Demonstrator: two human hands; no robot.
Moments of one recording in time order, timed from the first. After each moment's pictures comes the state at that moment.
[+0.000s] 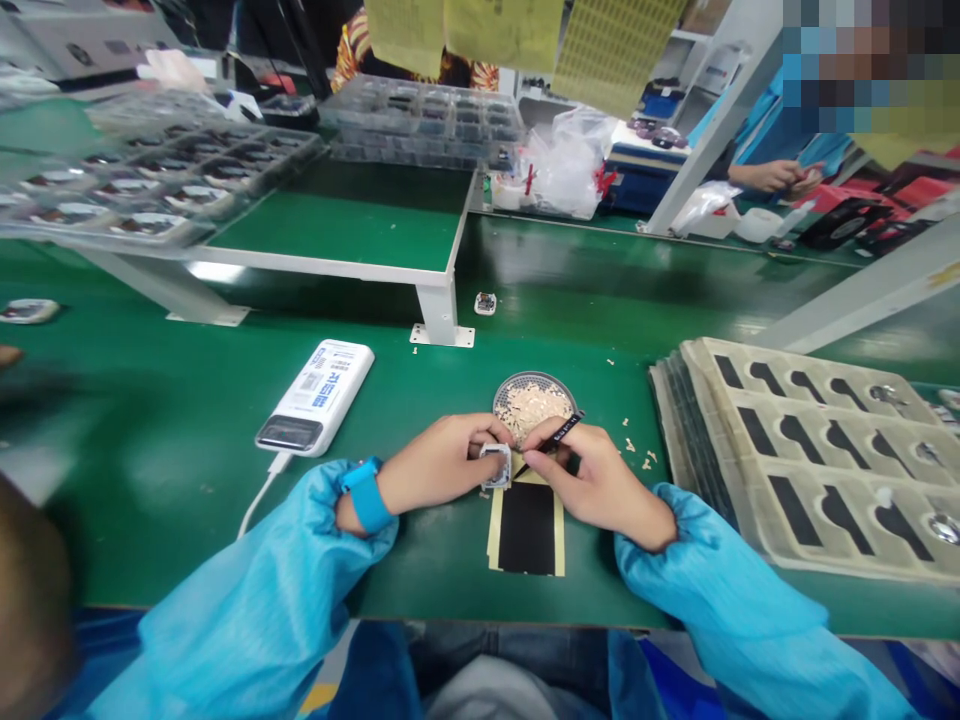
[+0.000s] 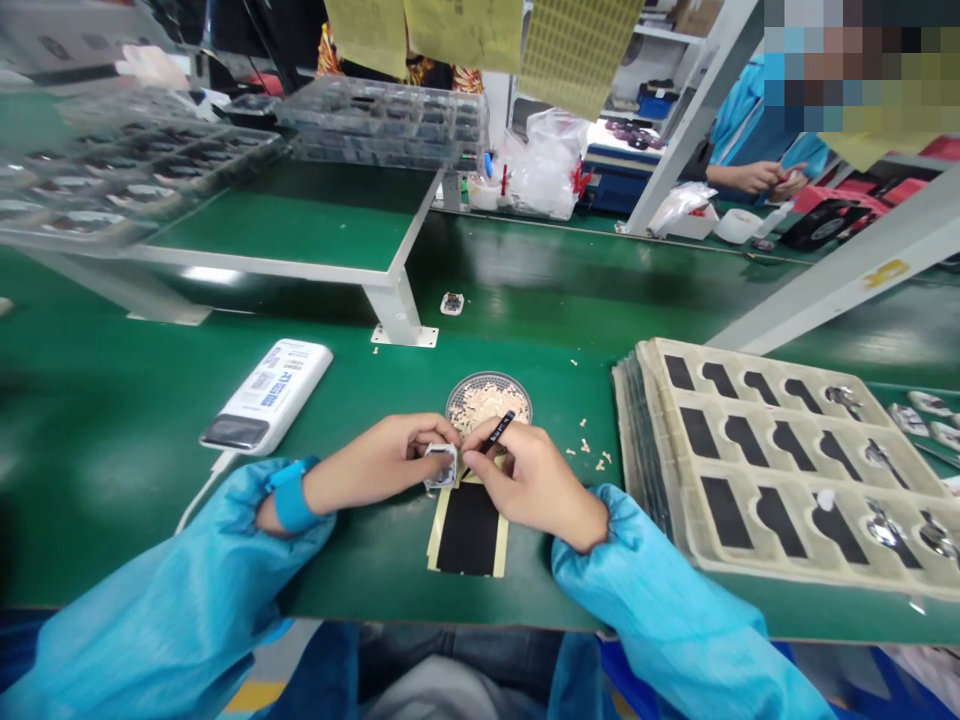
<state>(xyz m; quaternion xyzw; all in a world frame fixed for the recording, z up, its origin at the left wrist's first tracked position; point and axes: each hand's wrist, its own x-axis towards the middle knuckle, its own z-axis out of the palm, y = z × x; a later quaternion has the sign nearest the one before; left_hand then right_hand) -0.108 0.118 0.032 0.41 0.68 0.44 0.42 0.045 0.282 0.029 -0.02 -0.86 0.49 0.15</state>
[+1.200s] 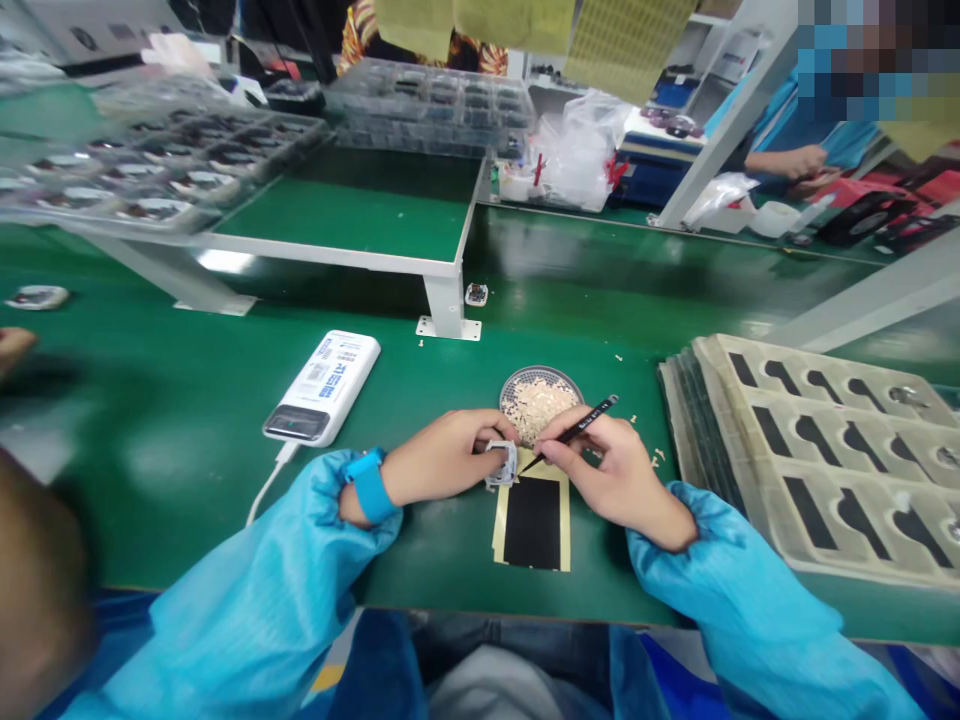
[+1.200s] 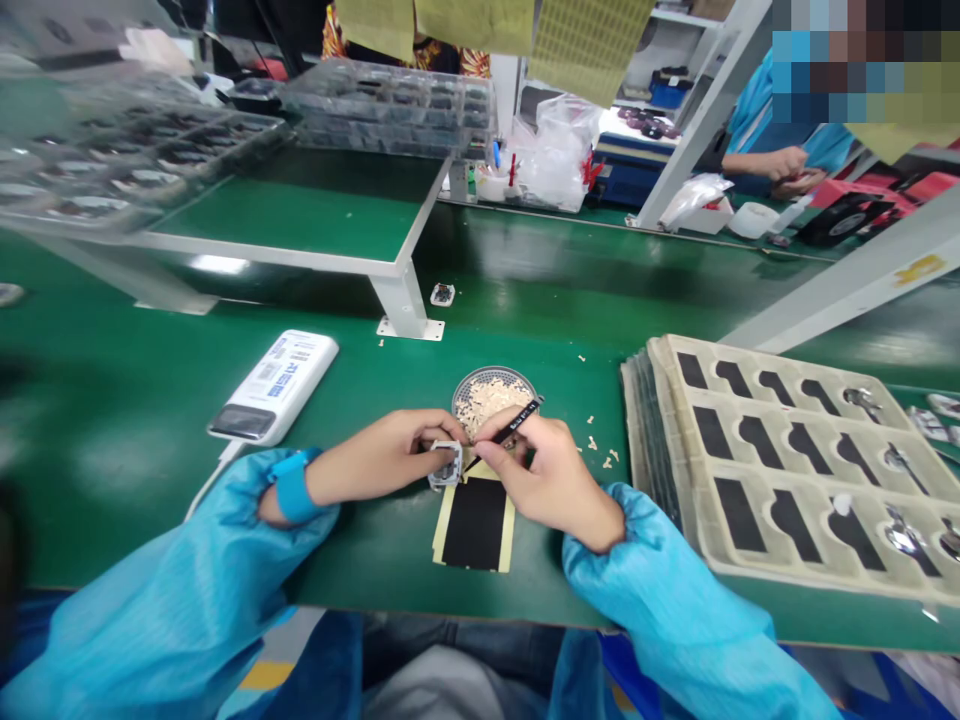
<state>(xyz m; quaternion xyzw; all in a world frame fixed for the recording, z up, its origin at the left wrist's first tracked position) -0.113 0.115 0.032 0.42 0.68 0.42 0.43 0.047 0.281 0.035 -0.07 -0.83 0.52 0.18</state>
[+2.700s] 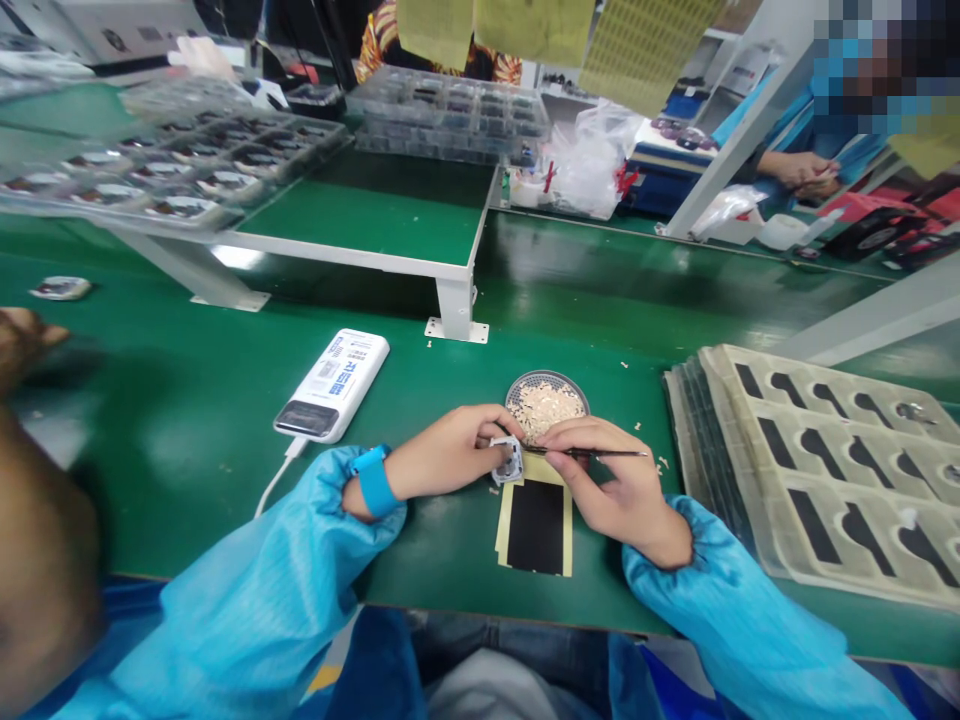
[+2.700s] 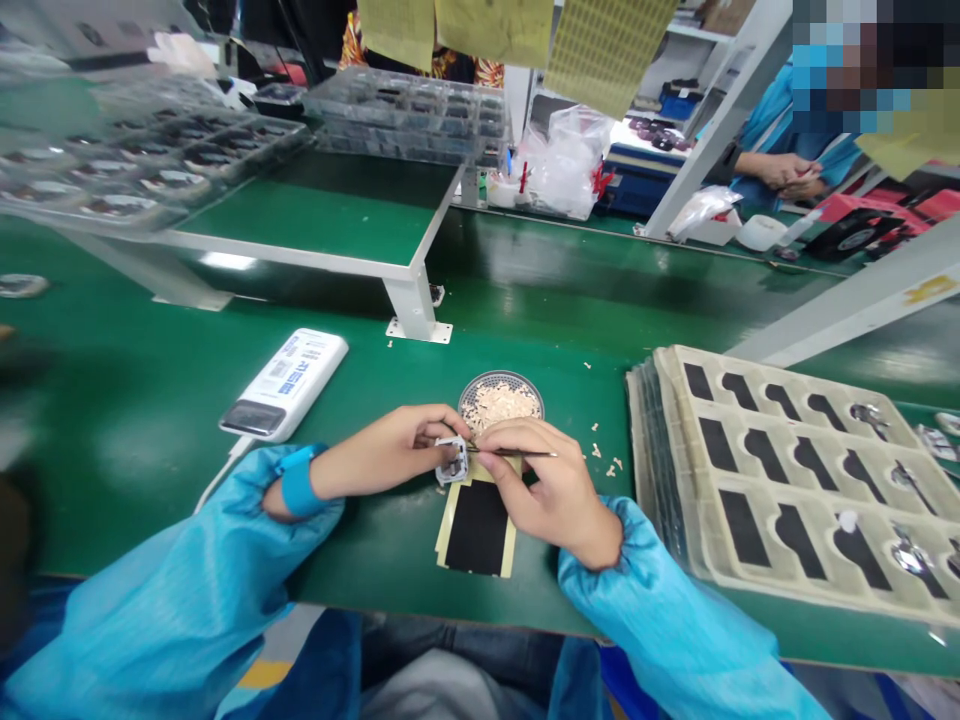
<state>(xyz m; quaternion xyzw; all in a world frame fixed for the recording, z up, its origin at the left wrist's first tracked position) -0.114 0.116 0.031 0.37 0.65 0.47 0.47 0.048 0.276 0.036 0.06 -0.85 0.42 0.31</state>
